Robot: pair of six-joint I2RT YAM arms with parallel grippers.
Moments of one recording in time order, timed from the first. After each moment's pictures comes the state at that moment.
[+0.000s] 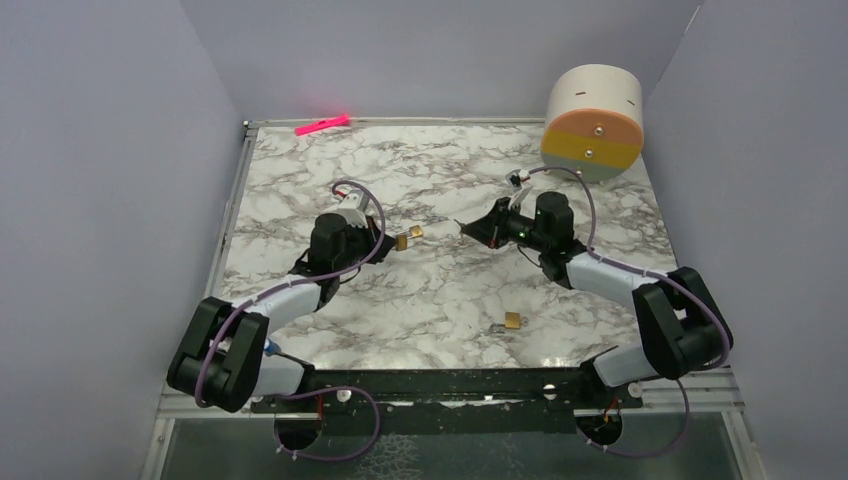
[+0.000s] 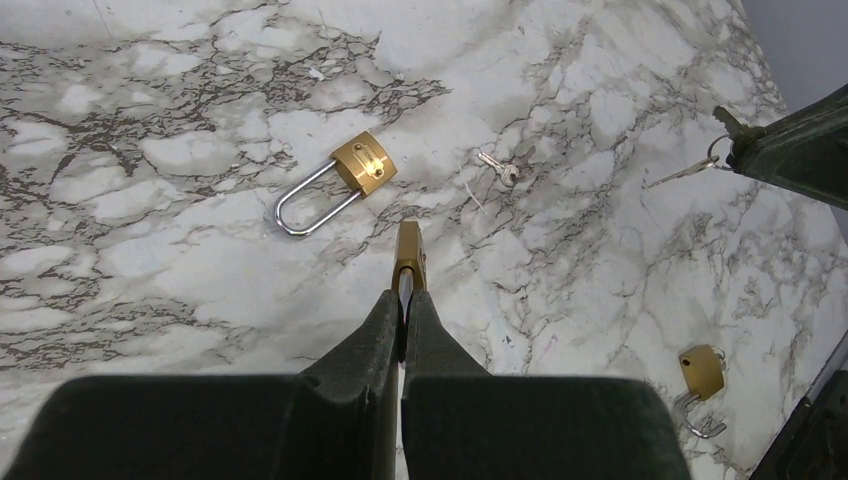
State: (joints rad) left arm -0.36 1.30 0.47 0.47 0.31 -0.44; right arm 0.41 1.44 0.63 0.57 -0.55 0.50
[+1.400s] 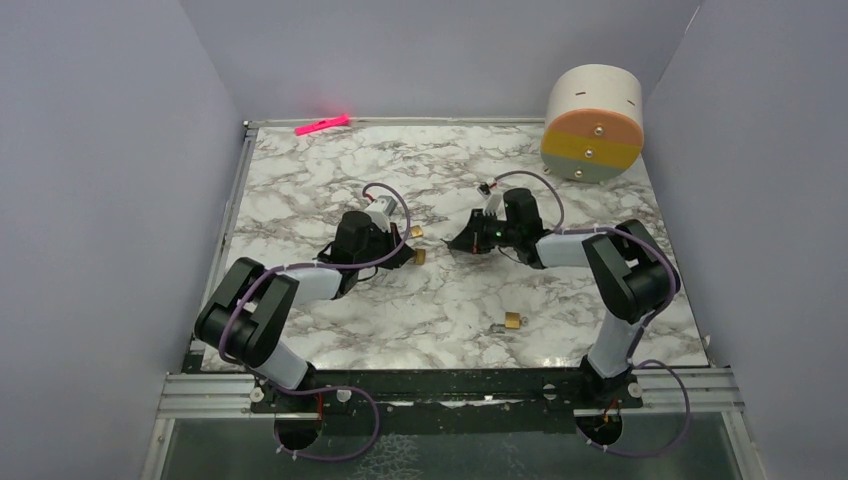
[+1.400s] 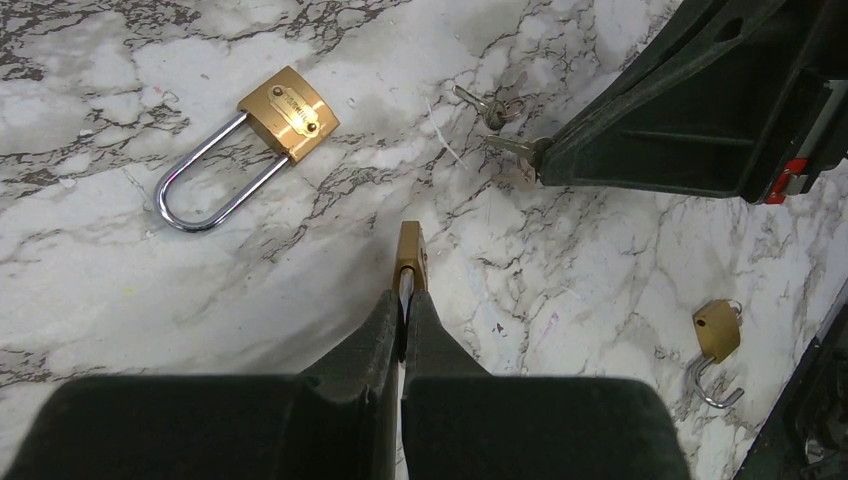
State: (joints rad) left arm -0.45 1.54 0.55 0.50 0.36 -0.41; right arm 0.44 1.81 0.80 0.46 -0.61 0.47
